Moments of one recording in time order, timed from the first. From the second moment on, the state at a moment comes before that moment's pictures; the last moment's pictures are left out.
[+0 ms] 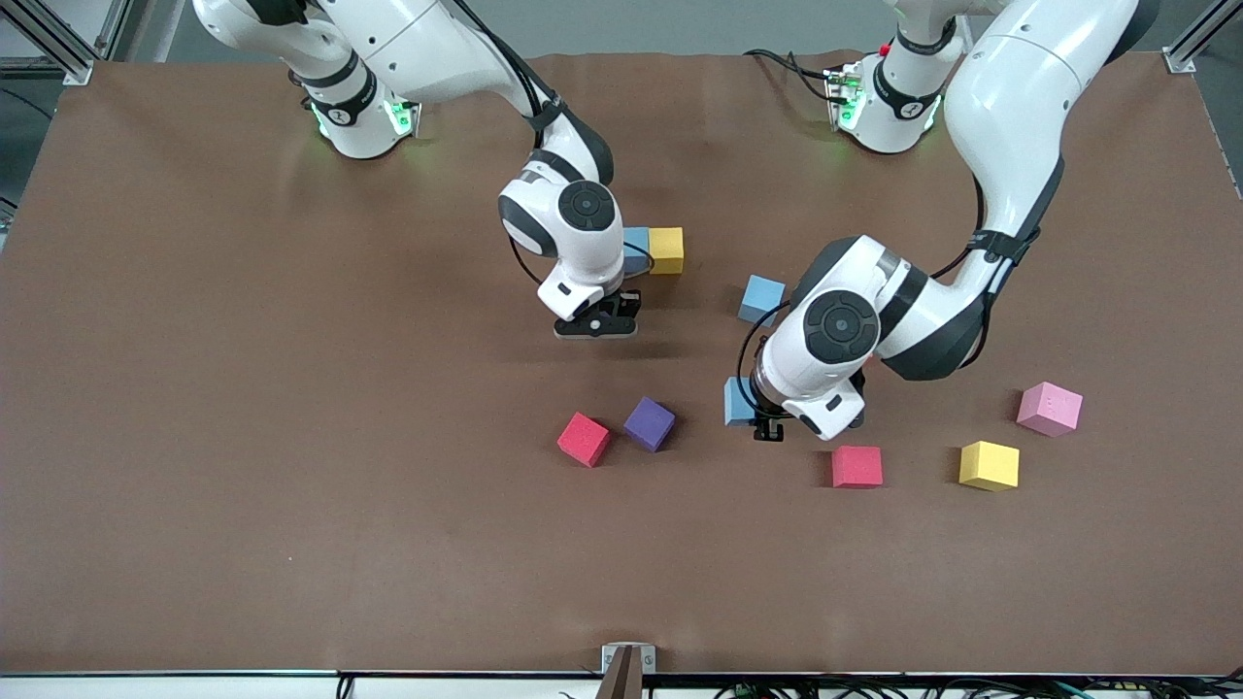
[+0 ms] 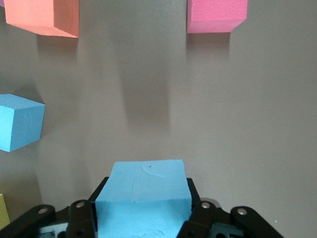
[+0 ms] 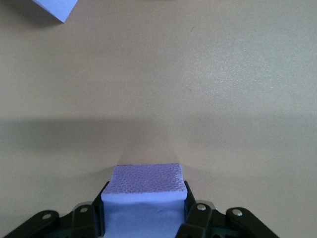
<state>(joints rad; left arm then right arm) -0.03 0.69 -0.60 -1.47 0.33 2.03 -2.18 0.73 0.62 0.11 -1.80 -0.14 2.43 0.91</state>
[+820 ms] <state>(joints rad) -0.06 0.72 -0.60 -1.50 0.33 2.06 -2.30 0.73 0.62 0.11 -1.80 -0.14 2.42 0.92</state>
